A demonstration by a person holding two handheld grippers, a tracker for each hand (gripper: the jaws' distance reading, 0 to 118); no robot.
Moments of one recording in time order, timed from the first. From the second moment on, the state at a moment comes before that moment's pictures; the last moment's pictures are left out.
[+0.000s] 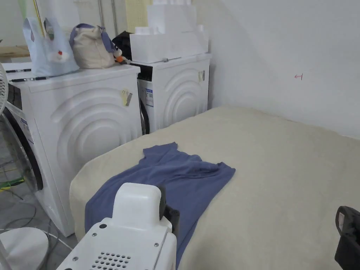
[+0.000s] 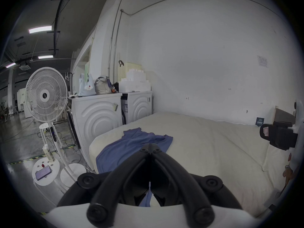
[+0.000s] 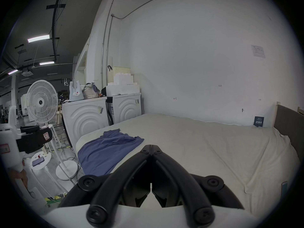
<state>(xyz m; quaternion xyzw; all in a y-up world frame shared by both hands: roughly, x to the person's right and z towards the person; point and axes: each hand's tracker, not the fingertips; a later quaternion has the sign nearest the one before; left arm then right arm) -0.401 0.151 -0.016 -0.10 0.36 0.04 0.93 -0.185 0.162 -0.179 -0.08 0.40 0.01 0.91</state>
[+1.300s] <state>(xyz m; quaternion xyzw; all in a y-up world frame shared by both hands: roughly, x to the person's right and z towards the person) -0.625 -0.071 -0.256 -0.39 0.28 0.18 0.86 -0.301 0.031 -0.299 -0.27 0.40 0.13 0.87</state>
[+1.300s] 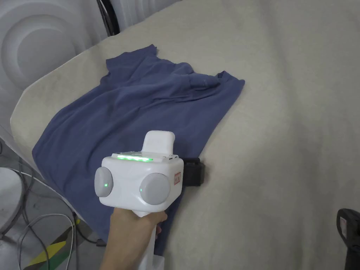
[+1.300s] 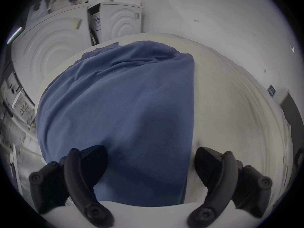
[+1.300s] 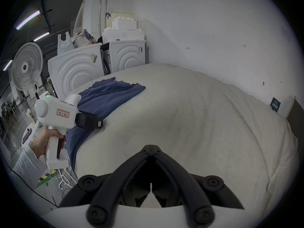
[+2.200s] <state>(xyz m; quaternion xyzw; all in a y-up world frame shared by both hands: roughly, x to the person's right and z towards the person) -0.601 0.045 -0.226 -0.32 0.32 0.13 0.88 -0.230 0.066 -0.281 -0.26 0.36 0.11 0.89</state>
